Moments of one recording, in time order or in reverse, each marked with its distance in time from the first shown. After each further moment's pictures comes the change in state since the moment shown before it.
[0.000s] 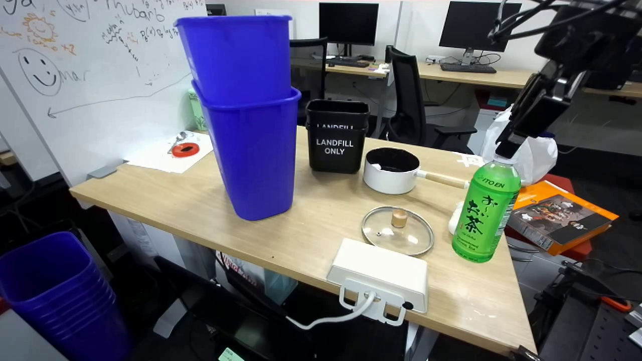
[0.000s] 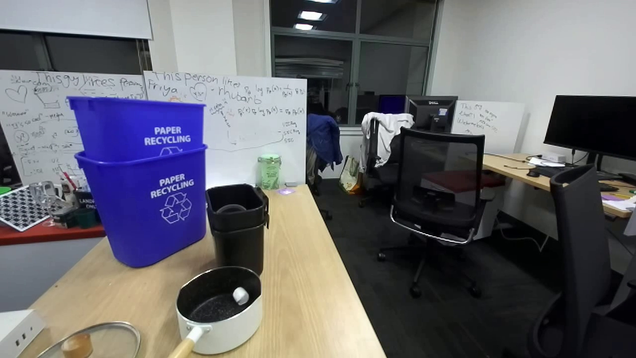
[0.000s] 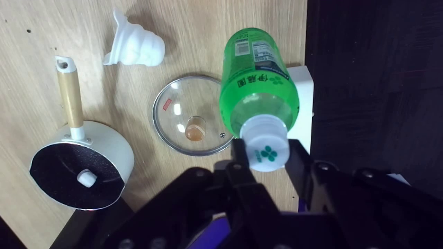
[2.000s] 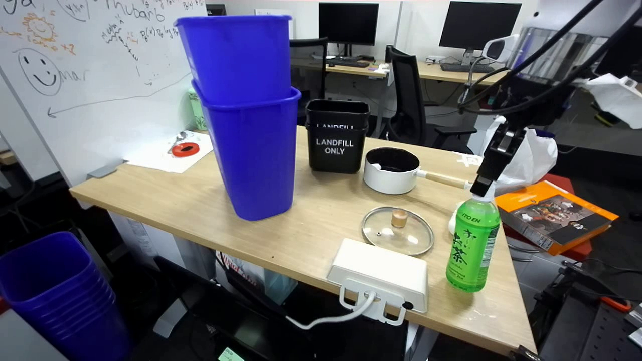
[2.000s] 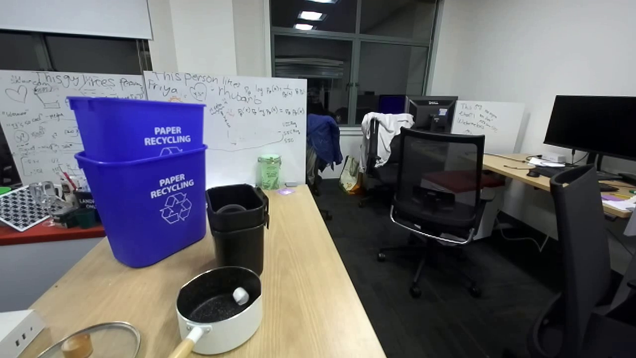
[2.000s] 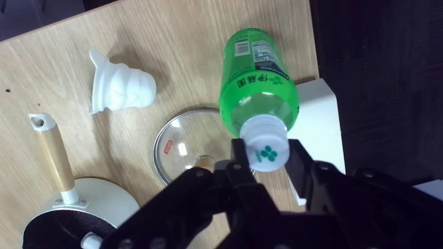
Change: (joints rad) arm -0.012 0.241 0.026 0.001 -0.001 0.134 0.165
